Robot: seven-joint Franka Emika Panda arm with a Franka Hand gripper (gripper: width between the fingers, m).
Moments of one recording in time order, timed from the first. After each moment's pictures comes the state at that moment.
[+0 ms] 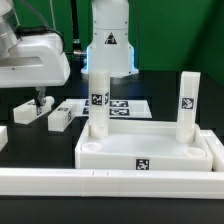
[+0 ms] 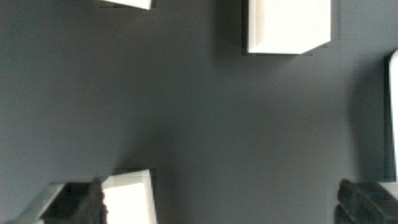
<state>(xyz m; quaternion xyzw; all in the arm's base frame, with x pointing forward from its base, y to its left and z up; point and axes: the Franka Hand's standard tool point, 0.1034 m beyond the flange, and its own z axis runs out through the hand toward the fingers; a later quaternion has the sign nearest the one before) 0.499 -0.189 0.066 -0.98 0.08 0.15 0.06</state>
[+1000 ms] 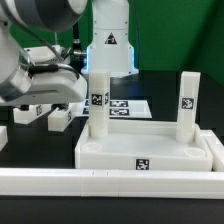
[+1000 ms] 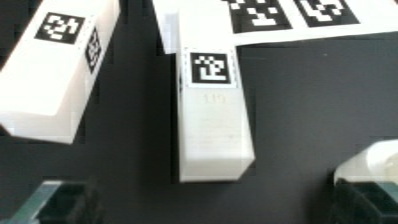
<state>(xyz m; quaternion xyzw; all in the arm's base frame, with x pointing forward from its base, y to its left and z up) 0.462 -0.148 0.040 -0.89 0.10 0.43 0.13</state>
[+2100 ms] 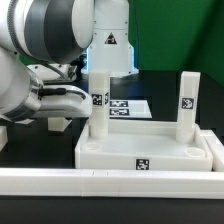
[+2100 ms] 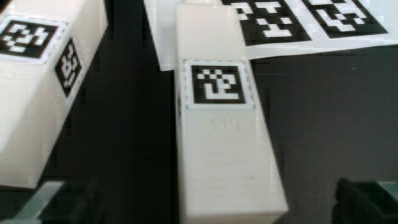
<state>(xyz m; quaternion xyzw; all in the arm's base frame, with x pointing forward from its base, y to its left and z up) 0.449 -0.141 0.020 -0.89 0.10 0.44 0.12</state>
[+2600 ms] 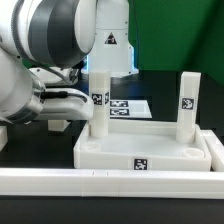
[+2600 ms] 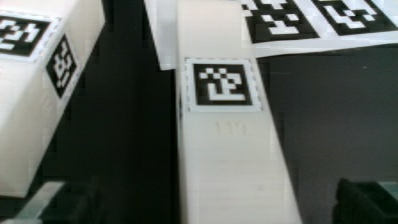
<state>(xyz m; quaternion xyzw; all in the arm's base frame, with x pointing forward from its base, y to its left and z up) 0.443 -0.139 0.013 -0.89 0.10 0.44 0.12</state>
